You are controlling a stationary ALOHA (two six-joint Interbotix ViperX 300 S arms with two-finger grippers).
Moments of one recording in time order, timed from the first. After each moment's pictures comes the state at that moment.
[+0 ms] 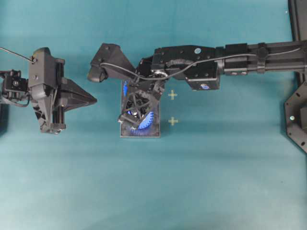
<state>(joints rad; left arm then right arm) 0.04 -0.43 1.02 0.01 -0.09 -0.07 -0.10 0.33 0.04 0.20 0.91 0.23</state>
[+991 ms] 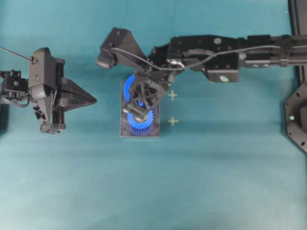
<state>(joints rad) 0.04 -0.43 1.02 0.01 -0.09 -0.07 -0.11 0.24 0.07 0.18 0.87 0.27</state>
